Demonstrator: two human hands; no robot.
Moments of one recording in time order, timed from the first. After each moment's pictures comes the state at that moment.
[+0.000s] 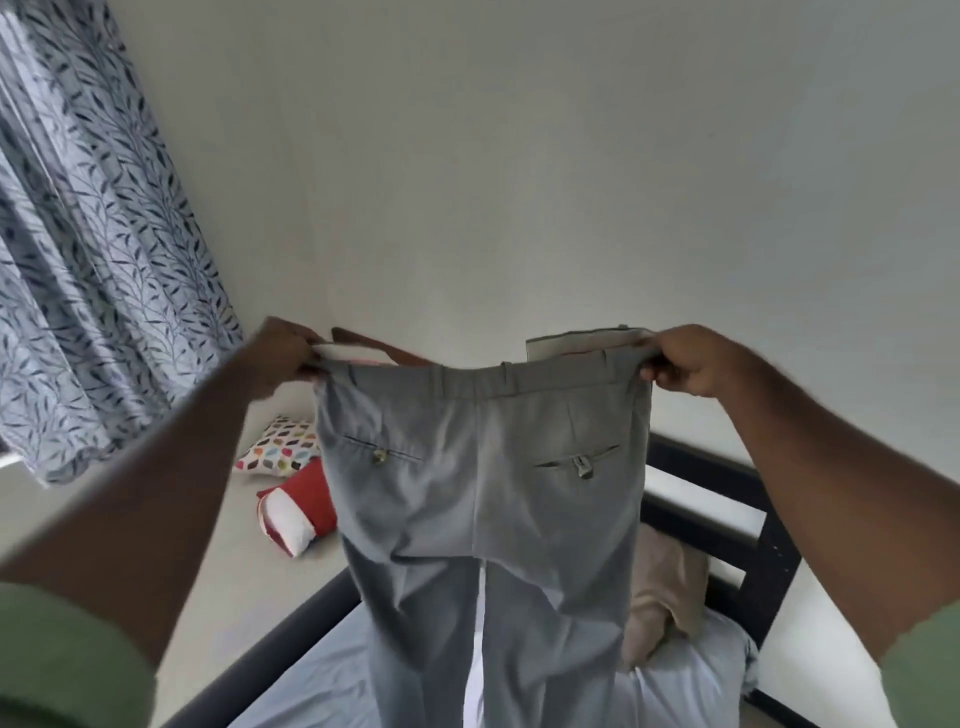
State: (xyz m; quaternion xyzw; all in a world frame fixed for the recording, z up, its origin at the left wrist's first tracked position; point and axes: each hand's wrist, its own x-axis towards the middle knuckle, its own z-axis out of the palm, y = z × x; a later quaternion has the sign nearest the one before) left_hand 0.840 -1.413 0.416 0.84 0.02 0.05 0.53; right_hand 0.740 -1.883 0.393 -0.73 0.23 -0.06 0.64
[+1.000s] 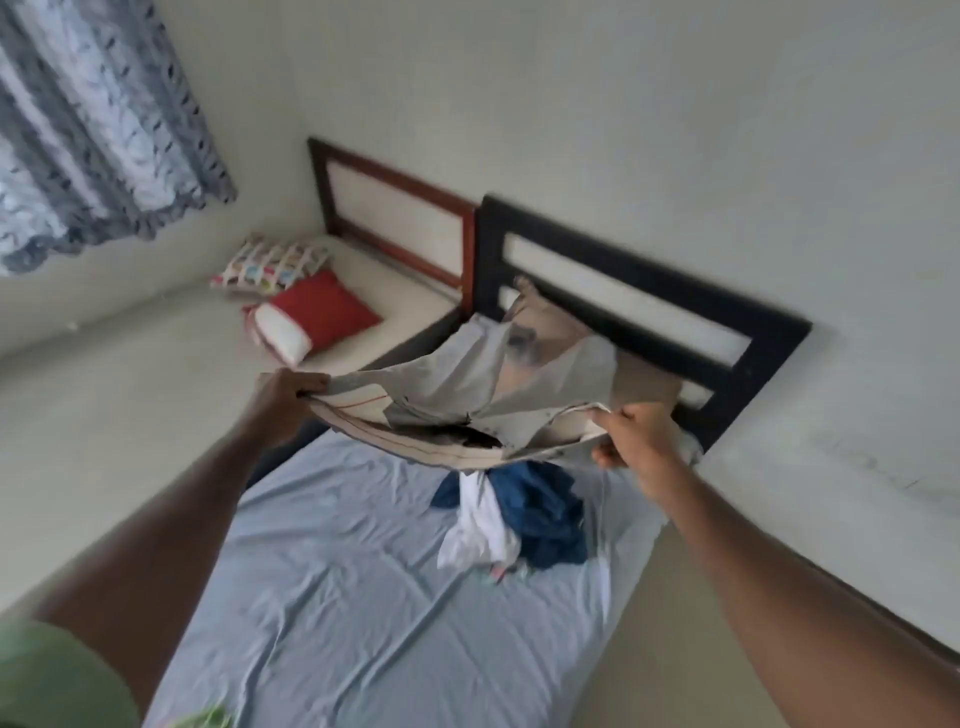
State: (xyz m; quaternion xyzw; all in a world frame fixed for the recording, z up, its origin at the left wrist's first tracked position) left_hand 0.693 -1.297 0.121 0.95 -0.06 0.03 0.31; right_hand 0.551 -1.701 0.138 -0.75 0.33 -0.07 0.57
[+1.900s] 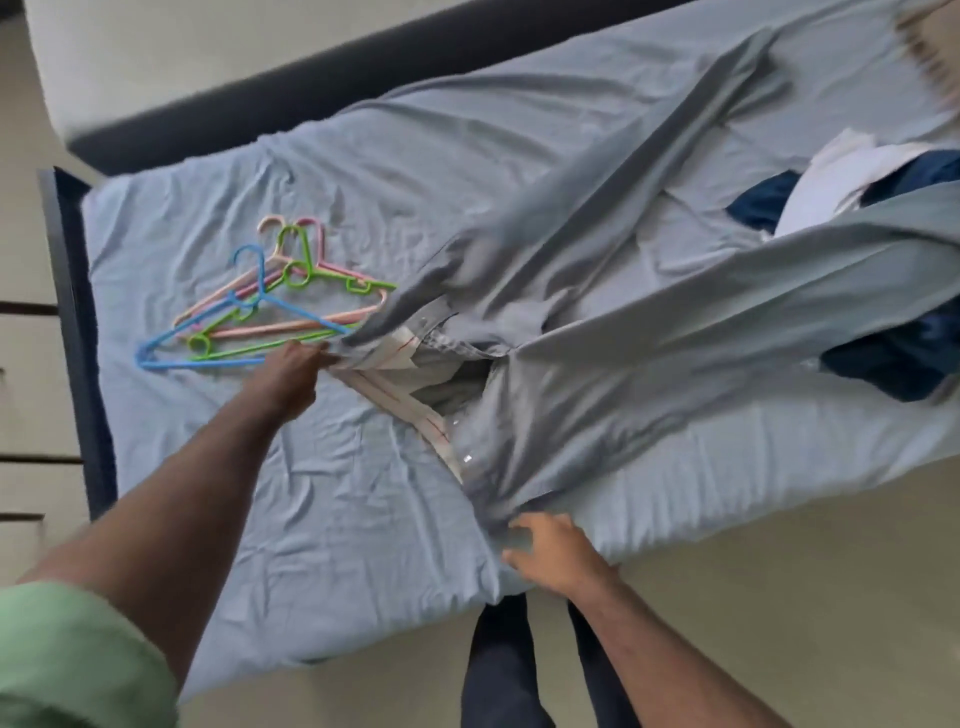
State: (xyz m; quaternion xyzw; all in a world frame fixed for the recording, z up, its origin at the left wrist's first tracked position) left_hand 0.318 -0.984 -0.308 0.96 0.12 -0.21 0.15; right_hand 0.267 -1.373 -0.331 -0.82 -0.05 0.54 0.20
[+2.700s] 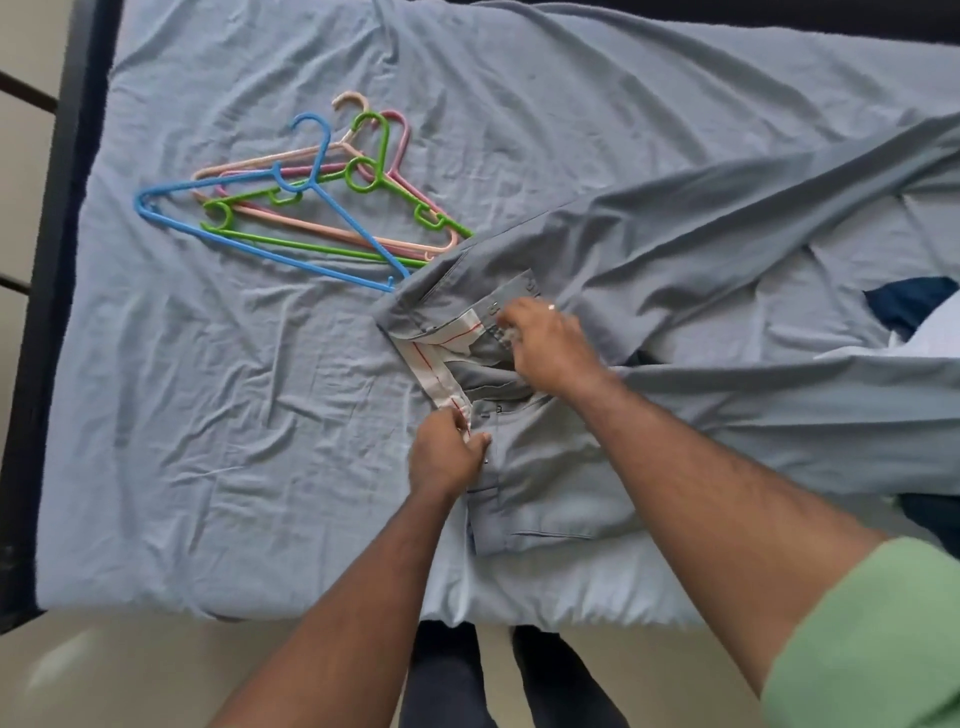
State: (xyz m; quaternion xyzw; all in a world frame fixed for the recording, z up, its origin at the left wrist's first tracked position) left_hand 0.267 -1.169 -0.444 0.72 0.52 -0.14 0.43; right_hand 0.456 -1.204 -0.401 -0.86 -0.41 0.29 0.11
